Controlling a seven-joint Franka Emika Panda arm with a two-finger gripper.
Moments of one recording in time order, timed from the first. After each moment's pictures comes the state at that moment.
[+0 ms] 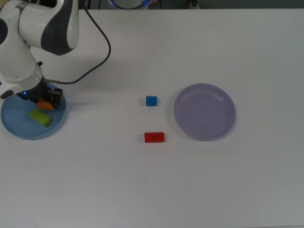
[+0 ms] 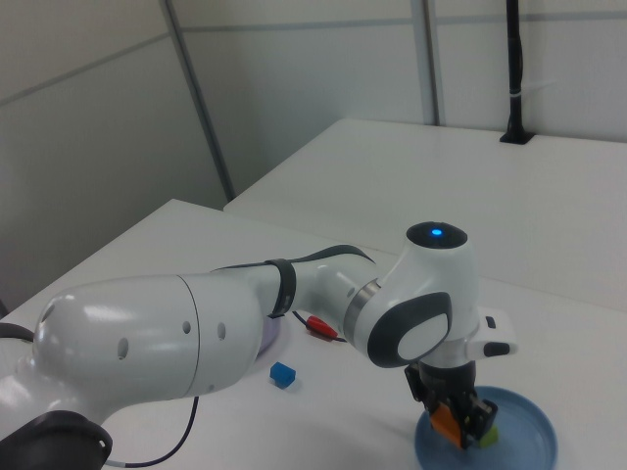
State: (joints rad) arm -0.47 0.51 0.14 -1.60 -0.08 2.08 -0.14
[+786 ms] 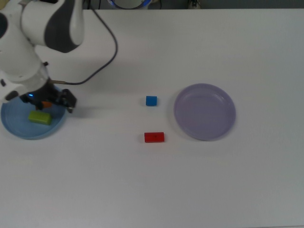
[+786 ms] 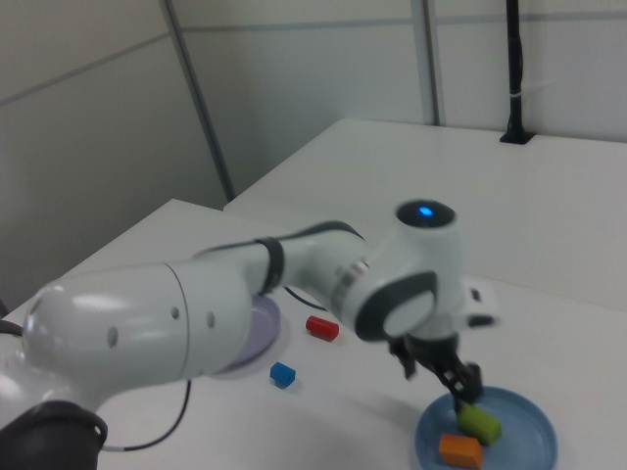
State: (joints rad) arm -0.43 0.50 0.18 -1.57 0.00 2.08 -0.14
